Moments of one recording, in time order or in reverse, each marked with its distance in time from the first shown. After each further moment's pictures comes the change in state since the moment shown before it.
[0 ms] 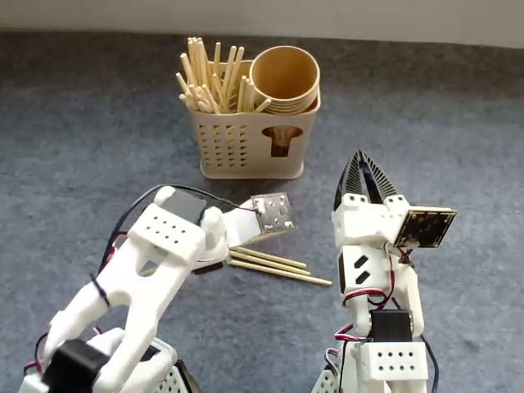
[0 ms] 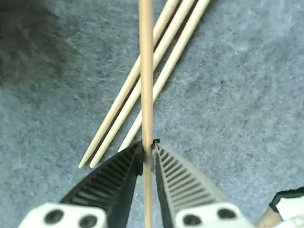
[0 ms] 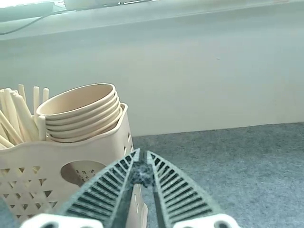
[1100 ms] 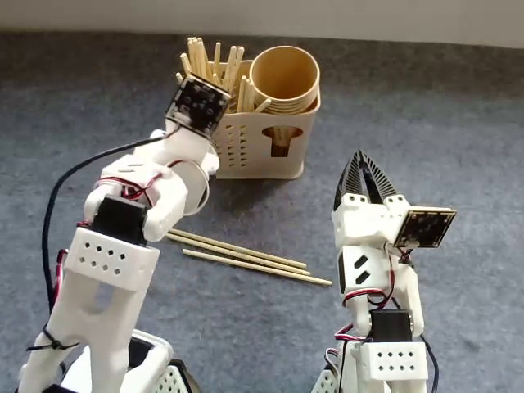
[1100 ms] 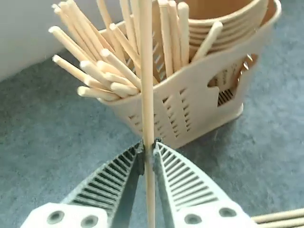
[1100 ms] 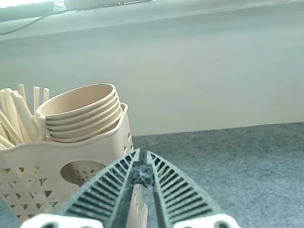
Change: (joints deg) left arm -8.5 -16.4 -12.3 -19.3 35.2; right arm -0.1 0.0 0.0 0.0 0.0
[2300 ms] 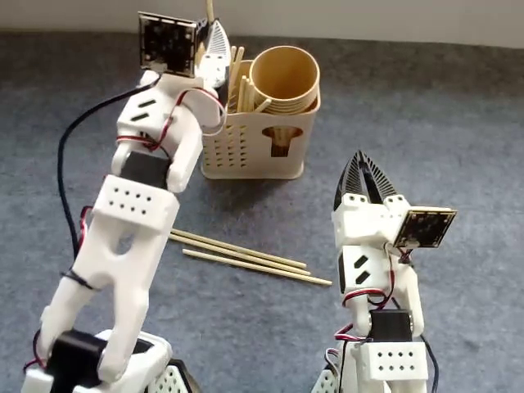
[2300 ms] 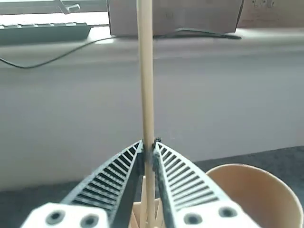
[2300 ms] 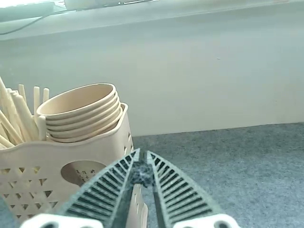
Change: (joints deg) left arm -1.4 20.0 -8.4 -46.6 11.4; right arm 0.0 0.0 0.0 0.0 0.0
